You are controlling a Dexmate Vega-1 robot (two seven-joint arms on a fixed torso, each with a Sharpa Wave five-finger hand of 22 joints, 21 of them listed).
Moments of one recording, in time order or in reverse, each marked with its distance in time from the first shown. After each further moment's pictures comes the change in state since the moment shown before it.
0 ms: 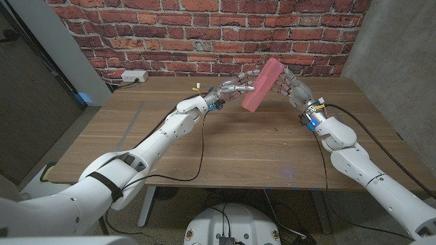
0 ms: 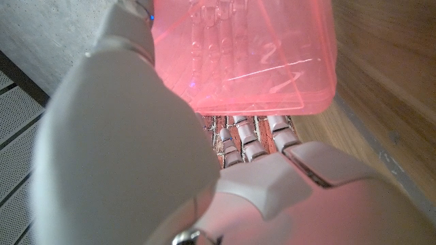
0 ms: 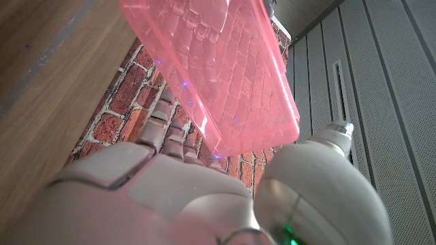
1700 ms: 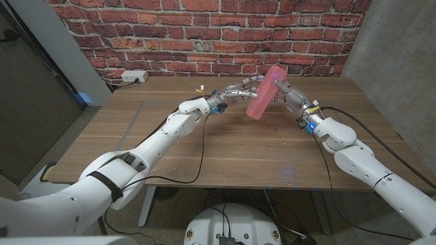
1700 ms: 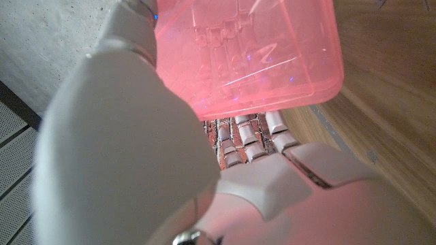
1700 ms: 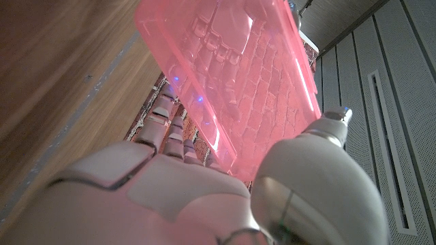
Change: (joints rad) left arm -0.003 0.005 0.028 -0.010 0.030 0.044 -0.025; left_hand 0.000 0.000 0.034 -0.034 -0.016 0.030 -0.003 0.038 0.032 0.023 -0.013 0.007 0.022 0.000 0.000 0.018 0.197 -0.014 -0.014 0.076 0.000; right arm -0.029 -0.073 -0.014 -0.097 -0.003 -0.179 -0.070; right_hand 0.083 0.048 0.027 -0.009 -0.062 0.002 0.020 0.002 0.002 0.003 0.003 -0.014 0.007 0.030 0.002 -0.011 0.000 0.033 -0.005 -0.016 0.001
